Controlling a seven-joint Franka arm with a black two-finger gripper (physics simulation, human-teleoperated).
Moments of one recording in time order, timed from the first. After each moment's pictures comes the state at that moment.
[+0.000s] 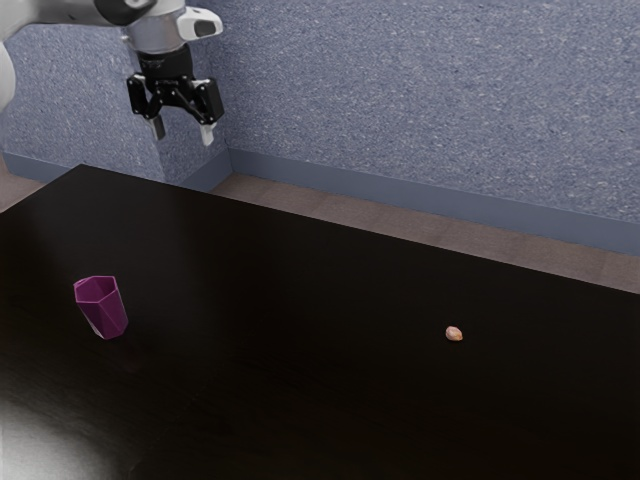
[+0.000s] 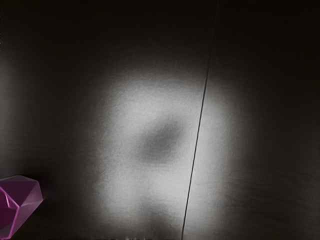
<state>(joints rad) -0.11 0.26 0.21 -1.22 -0.03 1.47 -0.06</state>
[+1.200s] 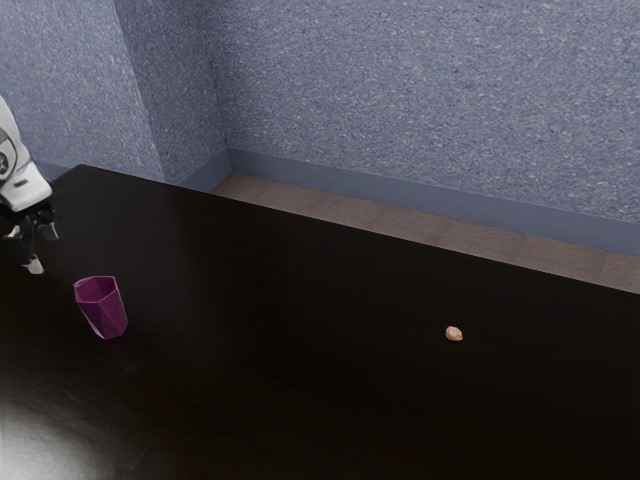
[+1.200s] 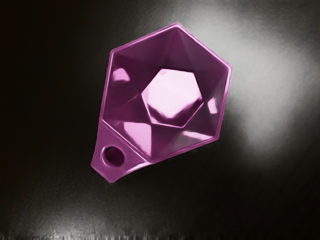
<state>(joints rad) -0.09 0.01 0.67 -2.10 0.05 2.21 1.60</state>
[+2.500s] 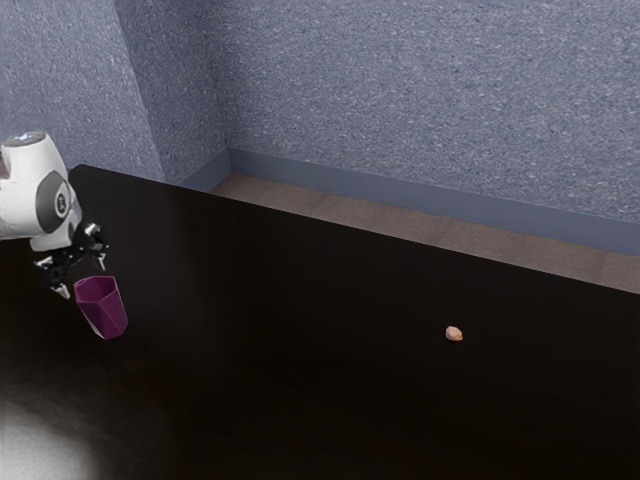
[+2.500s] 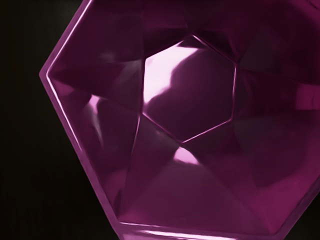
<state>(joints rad) 0.05 0.34 0.51 -2.01 -0.15 2.39 2.28</state>
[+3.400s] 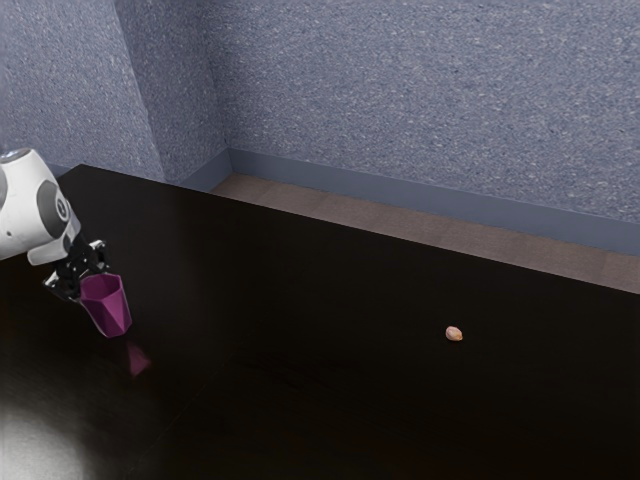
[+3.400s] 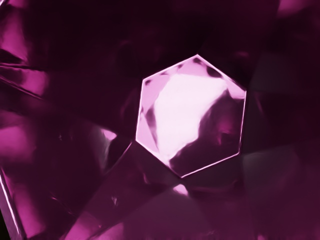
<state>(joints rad) 0.08 0.39 0.50 -2.00 -0.40 2.37 2.51</state>
